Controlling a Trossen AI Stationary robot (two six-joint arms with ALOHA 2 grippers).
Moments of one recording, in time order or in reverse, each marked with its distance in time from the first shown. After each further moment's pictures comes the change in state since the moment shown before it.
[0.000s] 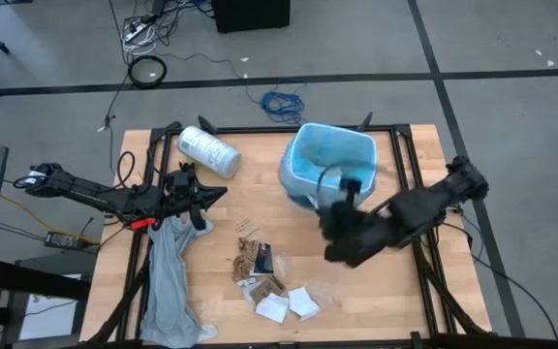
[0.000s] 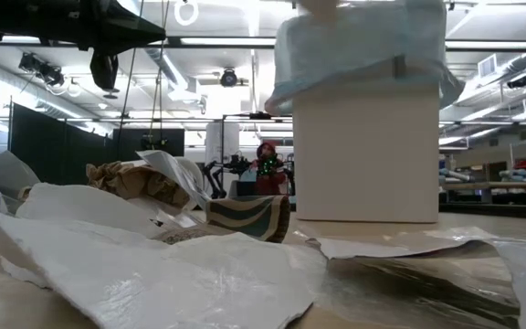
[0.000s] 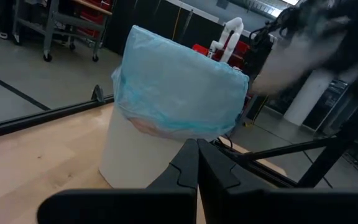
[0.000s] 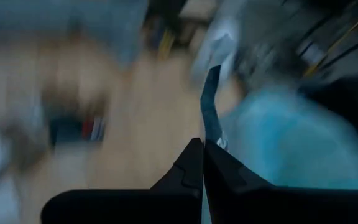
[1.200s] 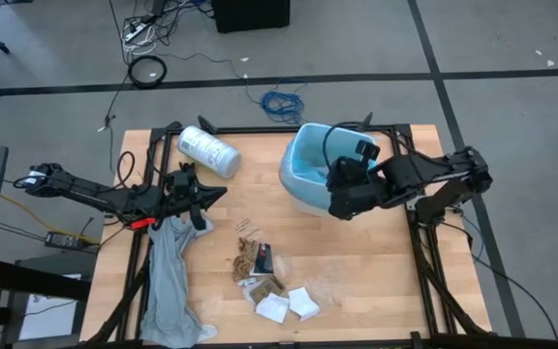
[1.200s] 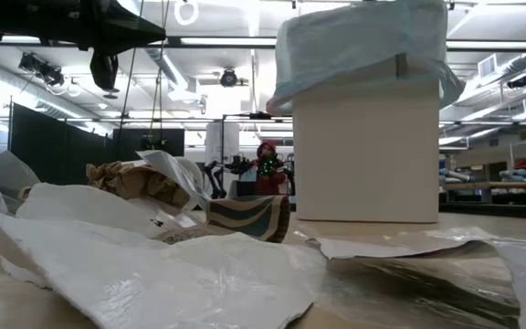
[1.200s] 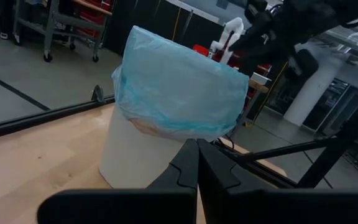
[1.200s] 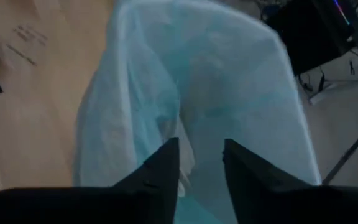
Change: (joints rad) left arm 0.000 0.000 0.000 0.001 0.000 0.000; right arm -0.232 -0.087 -0.111 -0.253 -0.060 0.122
